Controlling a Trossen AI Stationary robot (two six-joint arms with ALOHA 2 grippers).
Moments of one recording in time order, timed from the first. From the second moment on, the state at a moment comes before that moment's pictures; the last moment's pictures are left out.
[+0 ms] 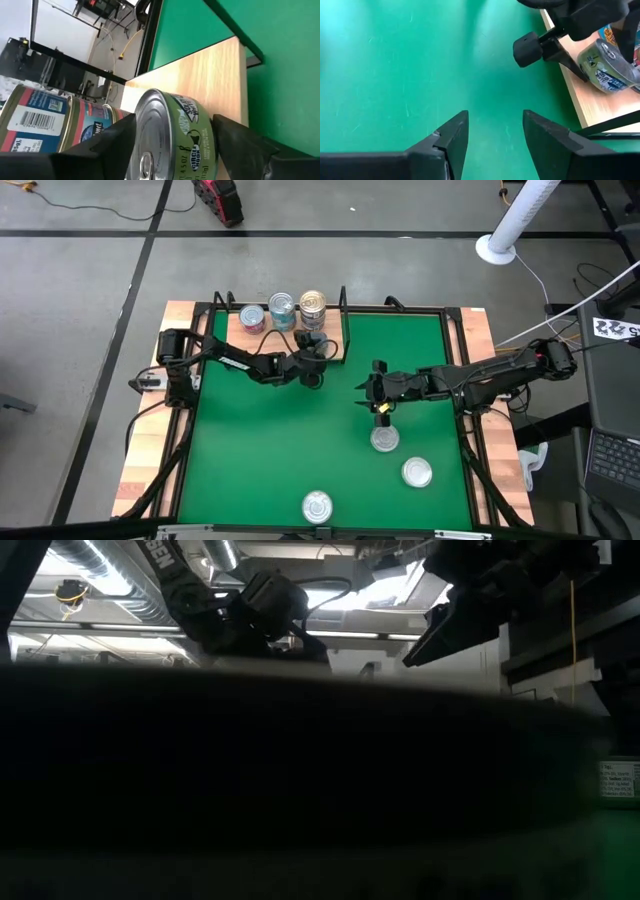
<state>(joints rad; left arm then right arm) 0.15 1.86 0.91 0.37 -0.69 0.61 0.14 1.28 0.76 -0.14 0.19 -0.08</state>
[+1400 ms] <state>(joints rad) 0.08 1.86 0.91 0.44 -0.53 0.40 0.14 1.28 0.76 -0.84 0.22 0.15</state>
